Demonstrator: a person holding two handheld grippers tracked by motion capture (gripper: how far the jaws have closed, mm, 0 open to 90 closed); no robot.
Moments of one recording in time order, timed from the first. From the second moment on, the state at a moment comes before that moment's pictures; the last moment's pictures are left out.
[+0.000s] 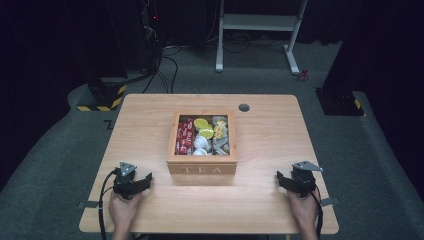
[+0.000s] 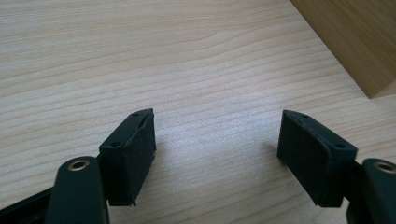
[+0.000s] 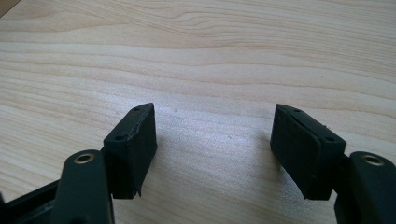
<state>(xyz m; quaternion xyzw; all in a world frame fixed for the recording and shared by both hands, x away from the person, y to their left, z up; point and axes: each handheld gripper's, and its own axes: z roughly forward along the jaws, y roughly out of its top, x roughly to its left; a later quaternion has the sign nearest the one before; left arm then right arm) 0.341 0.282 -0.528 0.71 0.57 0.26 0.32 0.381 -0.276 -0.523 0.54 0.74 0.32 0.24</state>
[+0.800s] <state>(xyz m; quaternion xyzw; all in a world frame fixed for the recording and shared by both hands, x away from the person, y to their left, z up) 0.340 0.282 -0.528 0.71 0.57 0.26 0.32 0.380 -0.275 -0.523 0.54 0.74 0.32 0.24</state>
